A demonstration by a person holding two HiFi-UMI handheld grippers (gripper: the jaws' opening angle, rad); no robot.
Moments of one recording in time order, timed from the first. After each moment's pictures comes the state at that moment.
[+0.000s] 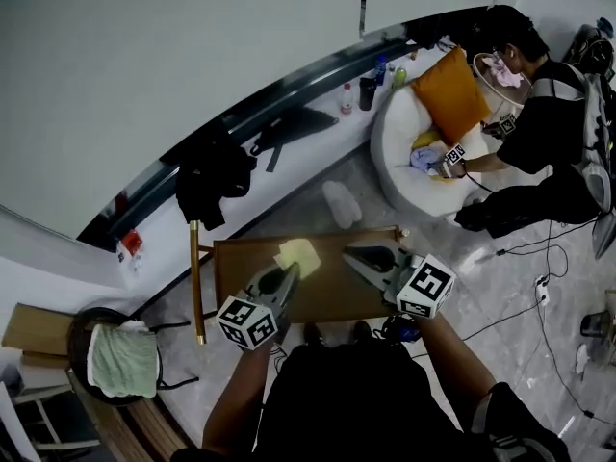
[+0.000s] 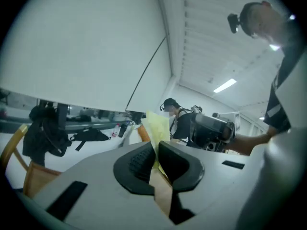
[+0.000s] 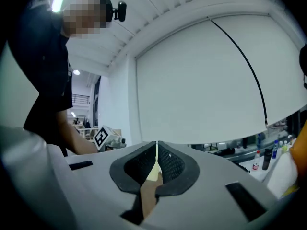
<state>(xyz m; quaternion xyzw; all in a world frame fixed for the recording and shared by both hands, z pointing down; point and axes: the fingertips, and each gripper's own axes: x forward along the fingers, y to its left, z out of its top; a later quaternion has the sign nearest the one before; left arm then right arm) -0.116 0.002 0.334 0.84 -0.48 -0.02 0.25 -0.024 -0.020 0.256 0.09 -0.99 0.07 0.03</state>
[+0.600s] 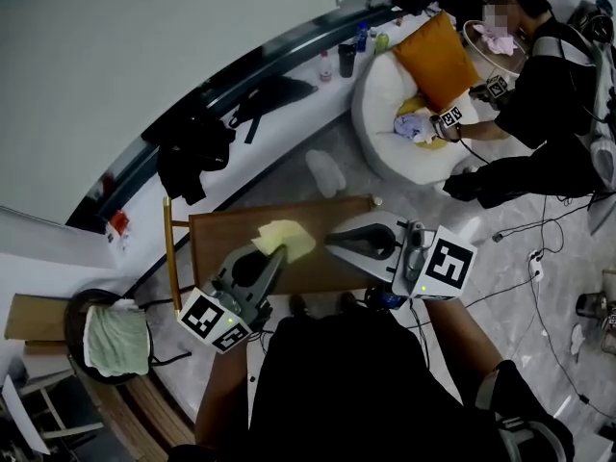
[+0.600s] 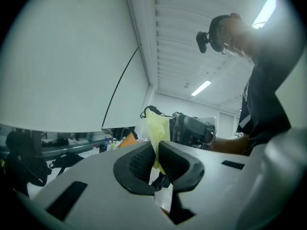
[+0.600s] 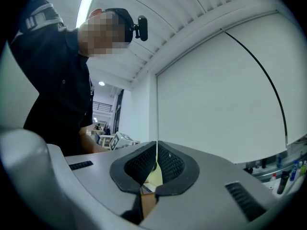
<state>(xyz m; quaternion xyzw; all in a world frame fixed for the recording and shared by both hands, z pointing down) -0.029 0.019 0.216 0.90 -0.42 -0.05 0.13 0.039 0.013 0.154 -0.03 -1.00 0.01 -0.05</state>
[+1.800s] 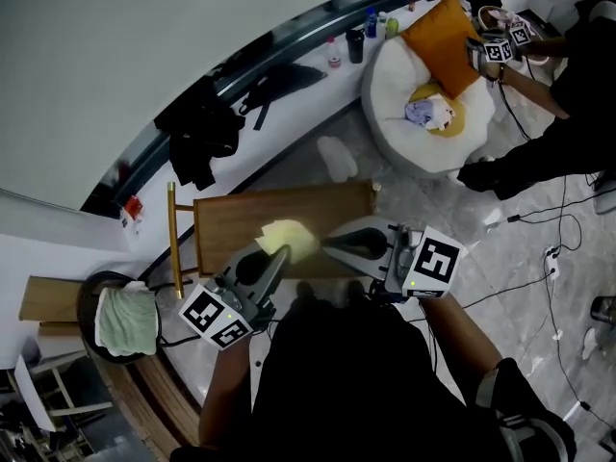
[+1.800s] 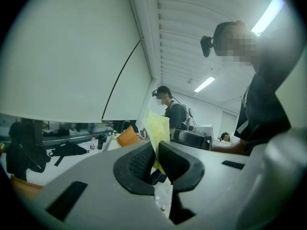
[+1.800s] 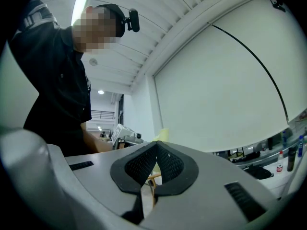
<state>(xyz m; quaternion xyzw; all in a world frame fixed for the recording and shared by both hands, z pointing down) 0.019 0.040 0.232 0.89 -0.43 -0.02 0.16 0.080 0.031 0.208 -0.05 -0.99 0.08 -0.06</state>
